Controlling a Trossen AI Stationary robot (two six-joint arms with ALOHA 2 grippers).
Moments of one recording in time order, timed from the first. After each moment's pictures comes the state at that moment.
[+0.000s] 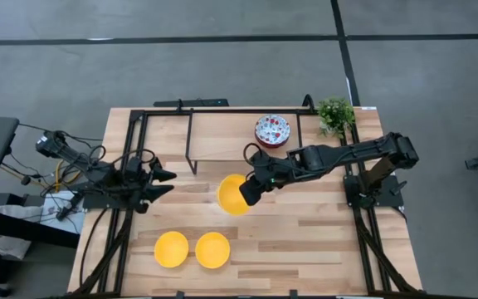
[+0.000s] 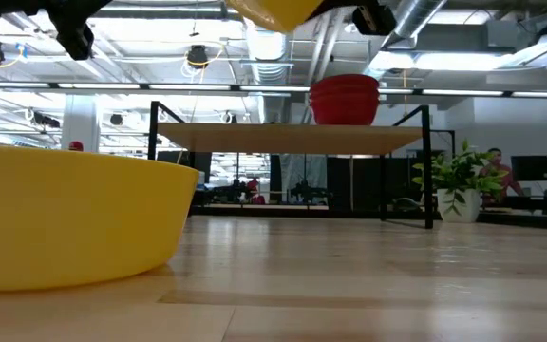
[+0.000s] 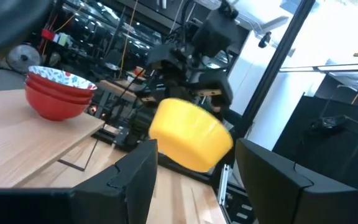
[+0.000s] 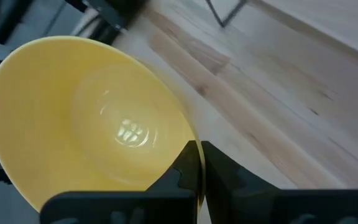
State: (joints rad) left arm -0.55 0.38 0.20 0.42 -0.53 -0.30; right arm 0.18 1.64 1.55 -0.76 0.13 0.94
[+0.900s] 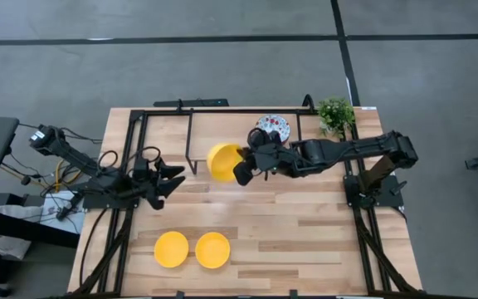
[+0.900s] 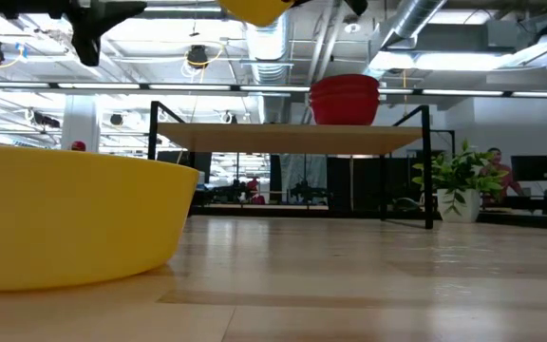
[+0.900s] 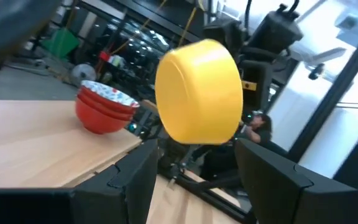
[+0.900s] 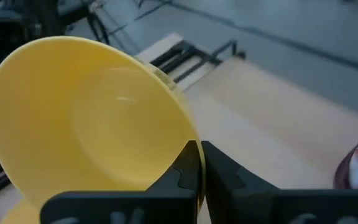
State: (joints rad) left arm -0.55 0.70 0.21 0.80 -0.77 -0.30; right arm 0.15 1.64 1.62 -0.61 0.58 0.58
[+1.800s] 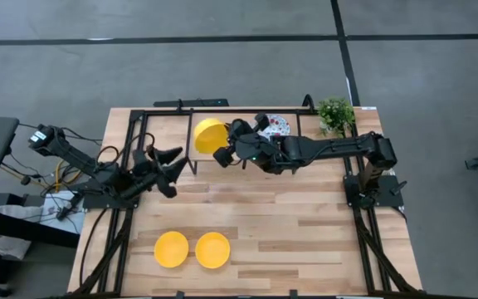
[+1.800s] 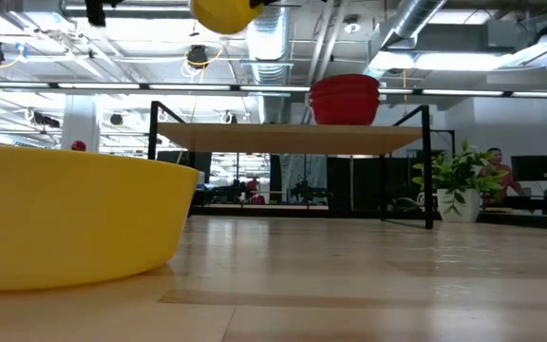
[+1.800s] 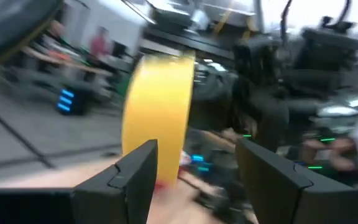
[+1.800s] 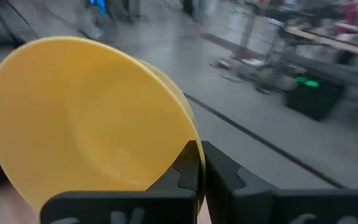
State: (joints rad) left arm -0.53 0.86 0.45 0.83 -1.02 -0.01; right arm 0.09 1.83 1.80 -0.42 0.87 0.17
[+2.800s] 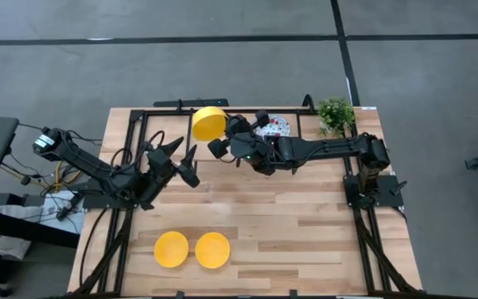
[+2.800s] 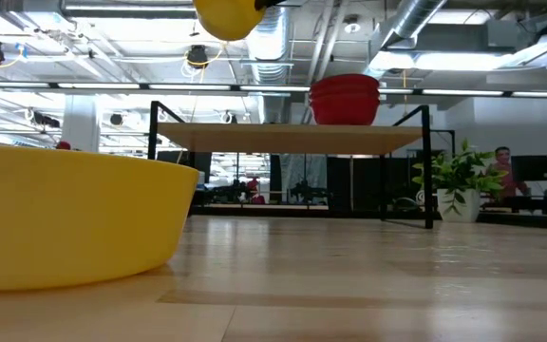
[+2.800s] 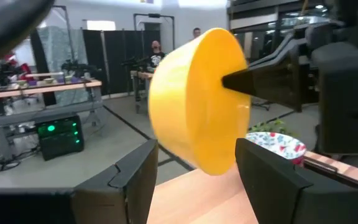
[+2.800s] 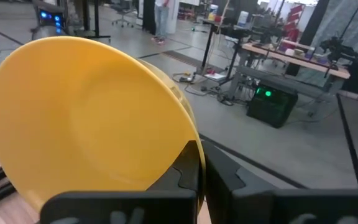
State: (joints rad) left arm -0.47 1.12 0.68 0.84 -1.39 0.41; right arm 0.08 1.89 1.86 -0.34 1.04 0.12
